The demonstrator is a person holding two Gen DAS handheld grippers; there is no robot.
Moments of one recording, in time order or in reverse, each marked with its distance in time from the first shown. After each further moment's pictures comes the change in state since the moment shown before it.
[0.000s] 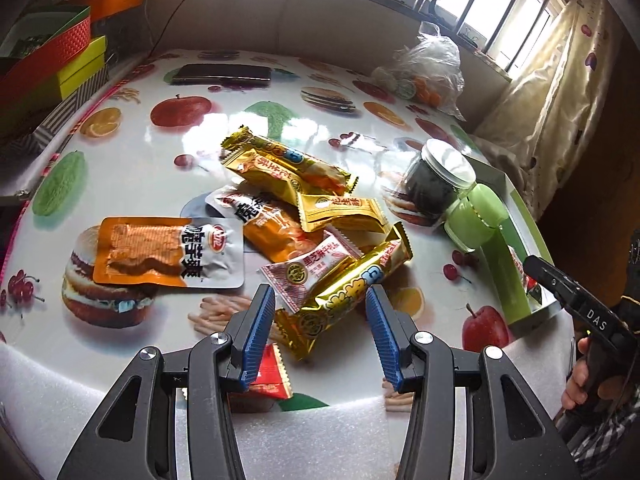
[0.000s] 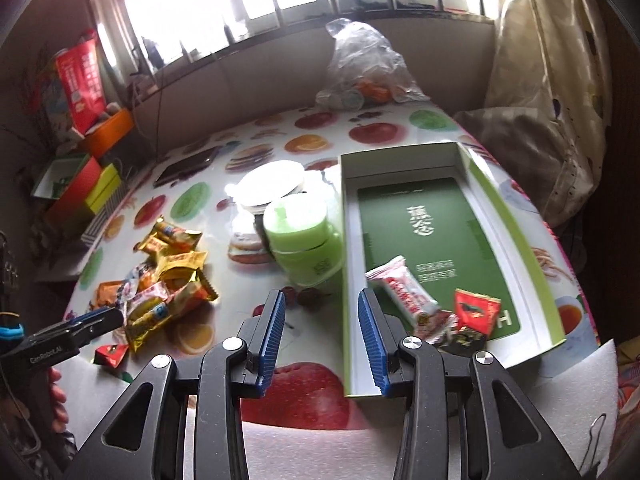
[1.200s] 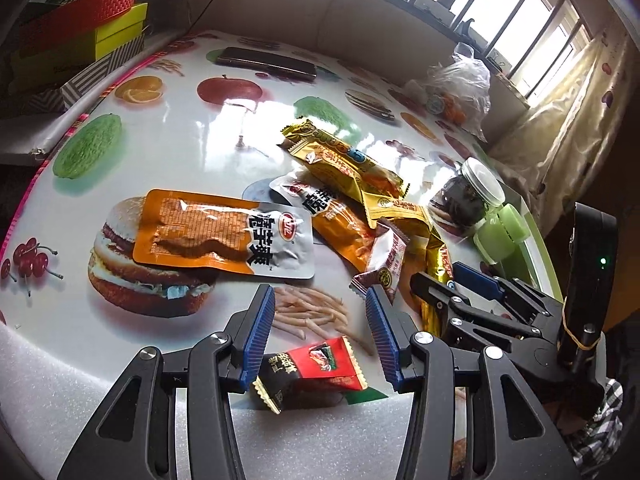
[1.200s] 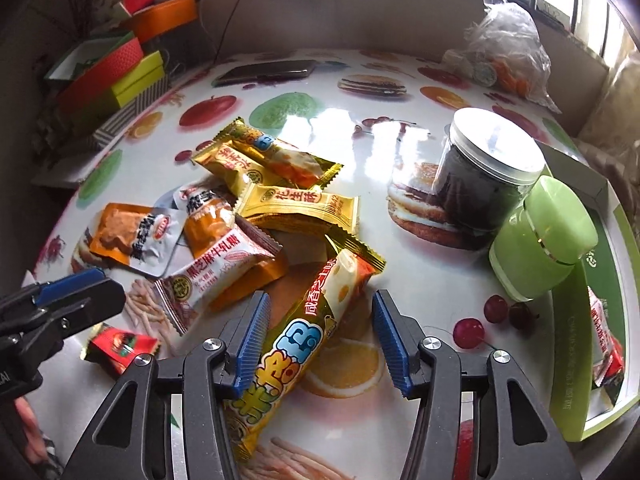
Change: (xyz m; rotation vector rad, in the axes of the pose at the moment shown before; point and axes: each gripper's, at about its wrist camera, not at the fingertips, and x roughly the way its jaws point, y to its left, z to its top) left arm -0.001 0.052 -0.005 -0.095 -0.001 -0.031; right arm 0.096 0.122 -0.015 -0.265 0.176 -0.012
